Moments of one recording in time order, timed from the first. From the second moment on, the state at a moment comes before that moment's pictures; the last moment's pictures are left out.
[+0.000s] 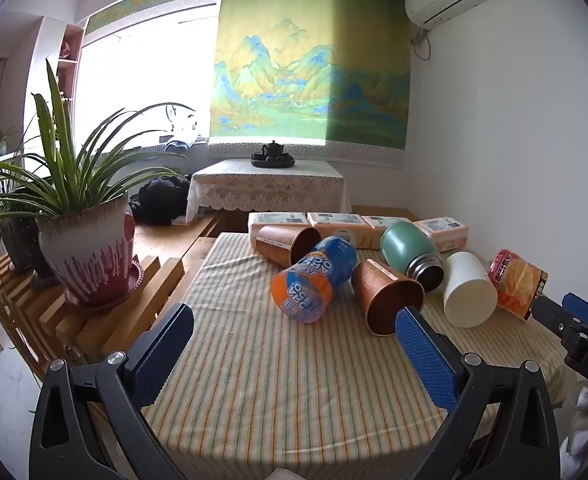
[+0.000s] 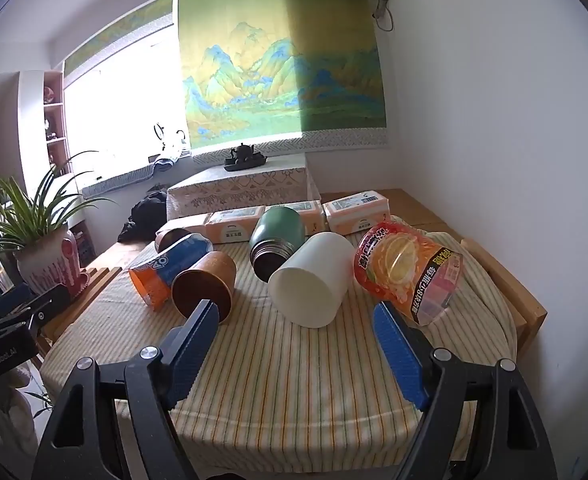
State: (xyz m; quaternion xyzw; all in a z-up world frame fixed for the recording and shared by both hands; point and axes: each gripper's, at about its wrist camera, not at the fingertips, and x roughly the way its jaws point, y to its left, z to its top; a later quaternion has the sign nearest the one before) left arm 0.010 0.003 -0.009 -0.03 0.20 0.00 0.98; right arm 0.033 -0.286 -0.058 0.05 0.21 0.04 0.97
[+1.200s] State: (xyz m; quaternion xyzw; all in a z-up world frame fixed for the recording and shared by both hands) left arm 0.012 0.004 -0.011 -0.03 0.20 0.00 0.98; right arm 0.025 -0.275 -0.047 0.02 0.18 0.01 0.98
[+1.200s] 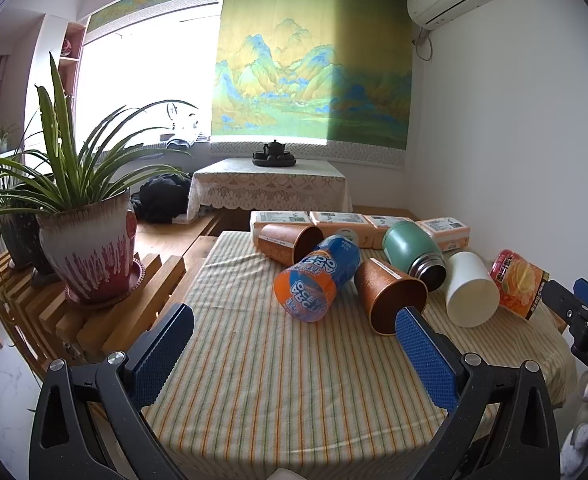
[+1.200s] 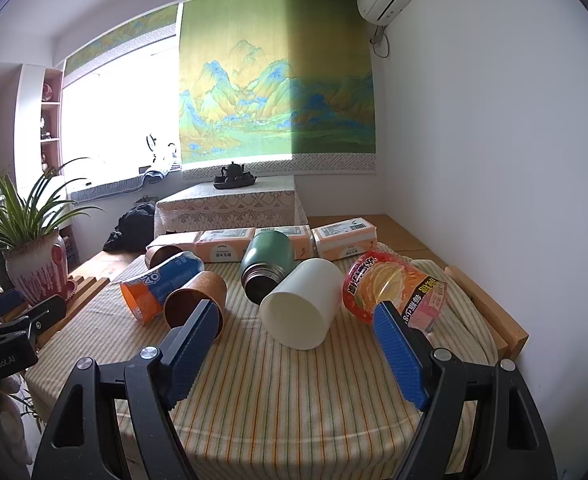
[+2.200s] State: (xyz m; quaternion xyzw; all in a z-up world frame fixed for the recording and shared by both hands) left arm 0.015 -0.004 -0.009 -0.03 0.20 -0.01 0.98; right arm 0.026 -0.281 -0.050 0.02 0.19 0.02 0.98
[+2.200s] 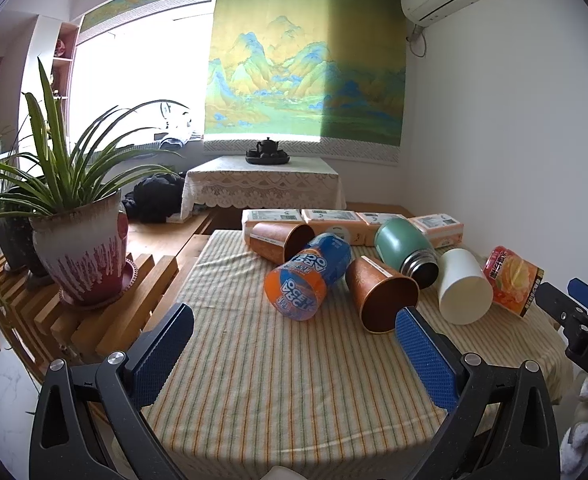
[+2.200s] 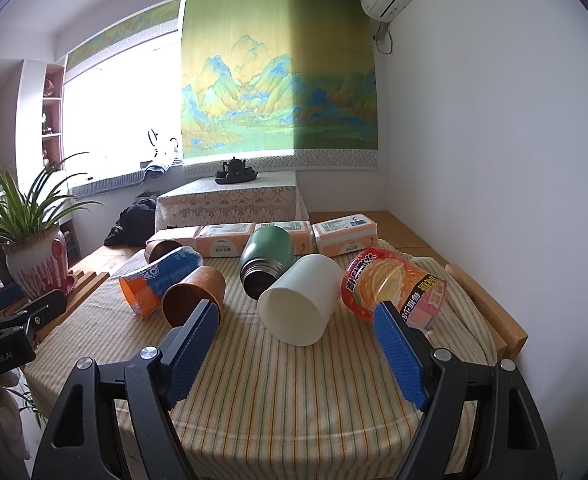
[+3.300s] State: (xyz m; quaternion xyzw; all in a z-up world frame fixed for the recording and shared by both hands) left arm 0.066 -0.134 -0.009 0.00 0.29 -0.14 0.95; right arm 0.149 -0.401 -0.030 -0.06 0.37 0.14 0.92
